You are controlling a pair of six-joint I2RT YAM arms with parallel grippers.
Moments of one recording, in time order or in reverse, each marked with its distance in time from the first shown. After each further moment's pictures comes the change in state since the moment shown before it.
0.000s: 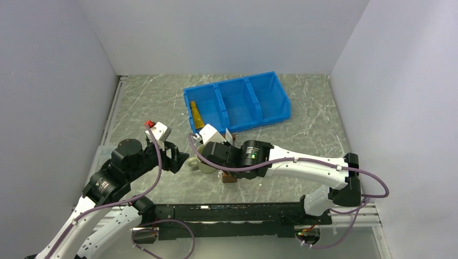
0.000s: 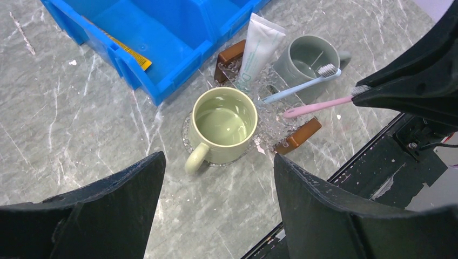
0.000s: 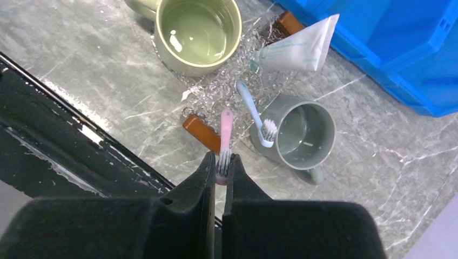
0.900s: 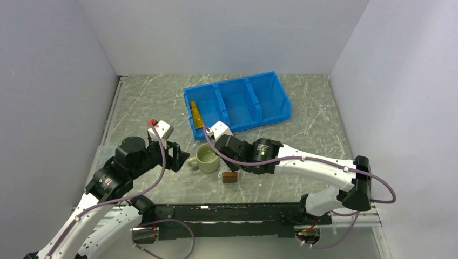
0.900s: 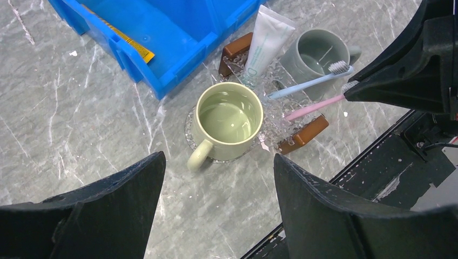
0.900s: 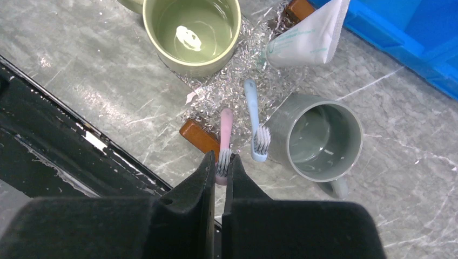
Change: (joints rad) left arm 0.010 0.032 -0.003 0.000 -0.007 0.000; right arm -0.127 -0.112 -0.230 0.192 -0.145 -0.018
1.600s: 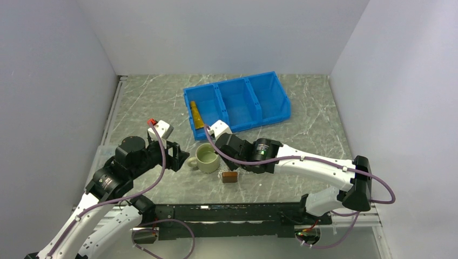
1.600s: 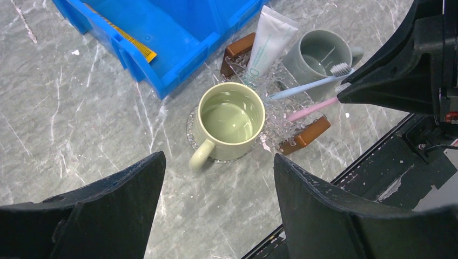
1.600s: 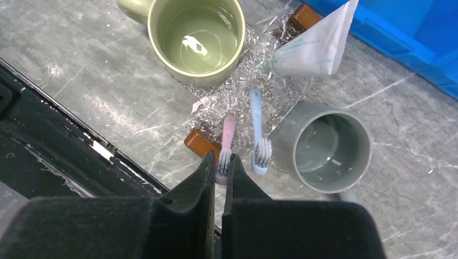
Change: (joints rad) left arm 0.010 0.004 0.000 0.000 0.001 0.000; right arm -0.024 -0.004 -0.036 0.073 -0.030 0.000
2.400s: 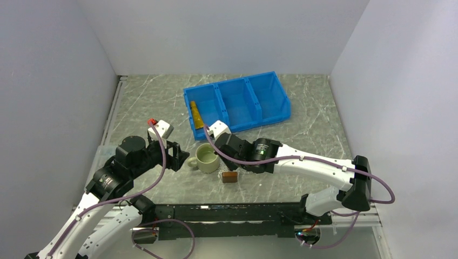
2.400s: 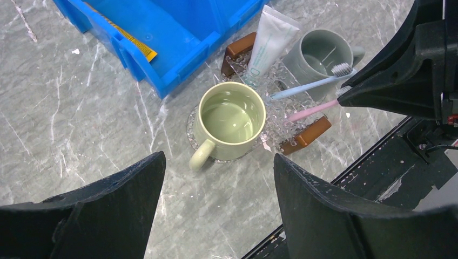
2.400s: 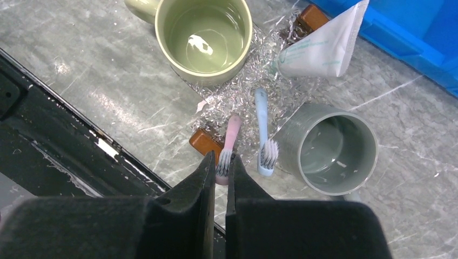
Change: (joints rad) left arm 0.003 0.003 0.000 0.000 0.003 0.000; right arm 0.002 0.002 0.000 0.005 -0.022 -0.002
